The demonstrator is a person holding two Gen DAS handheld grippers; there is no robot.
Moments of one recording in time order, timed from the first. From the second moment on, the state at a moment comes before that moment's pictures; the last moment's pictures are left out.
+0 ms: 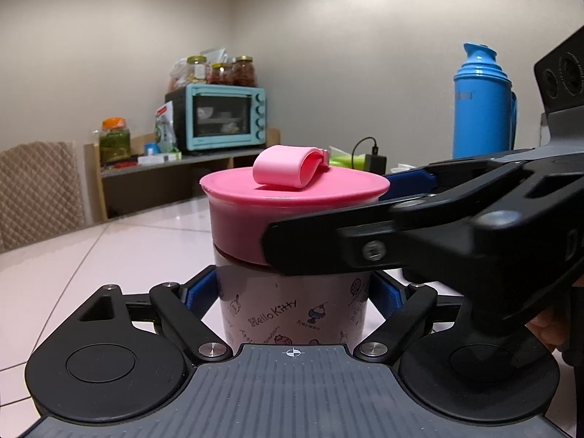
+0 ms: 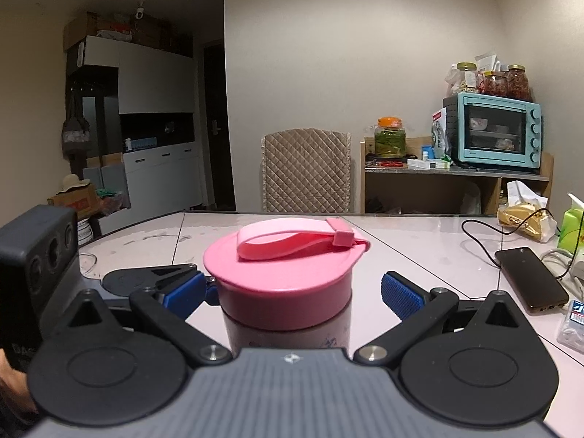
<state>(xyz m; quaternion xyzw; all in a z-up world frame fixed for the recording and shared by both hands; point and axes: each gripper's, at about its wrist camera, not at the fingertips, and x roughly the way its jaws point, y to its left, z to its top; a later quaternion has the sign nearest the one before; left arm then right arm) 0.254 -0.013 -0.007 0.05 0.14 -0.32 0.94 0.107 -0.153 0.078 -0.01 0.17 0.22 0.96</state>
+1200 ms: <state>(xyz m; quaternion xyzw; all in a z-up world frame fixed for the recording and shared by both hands) 0.254 -0.019 -0.008 0.05 0.14 -0.32 0.94 0.128 -0.170 0.076 -0.05 0.16 0.32 0.93</state>
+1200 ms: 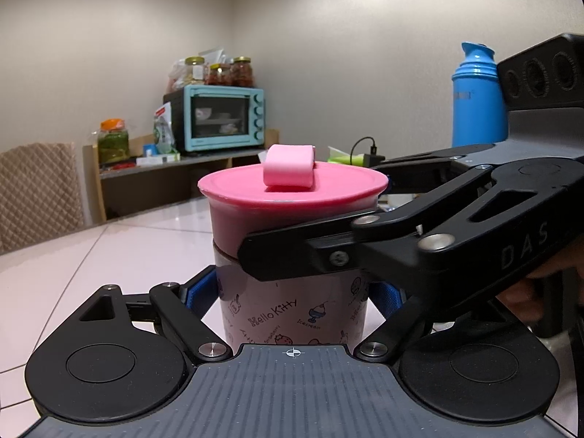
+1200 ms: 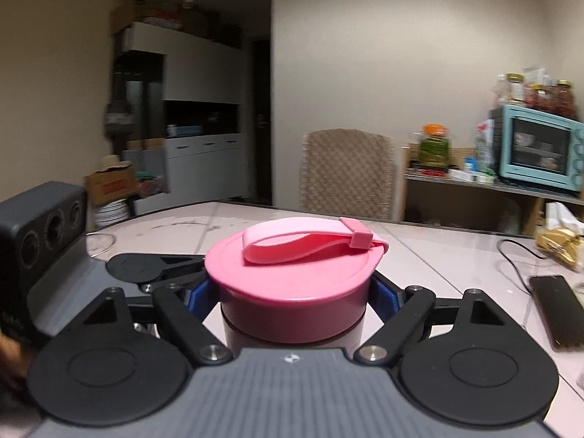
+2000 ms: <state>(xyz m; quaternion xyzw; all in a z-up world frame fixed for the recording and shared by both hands) 0.257 -0.022 -0.006 0.05 0.14 -0.32 0.94 0.197 -0.210 0.098 -0.09 0.16 0.61 0.77</state>
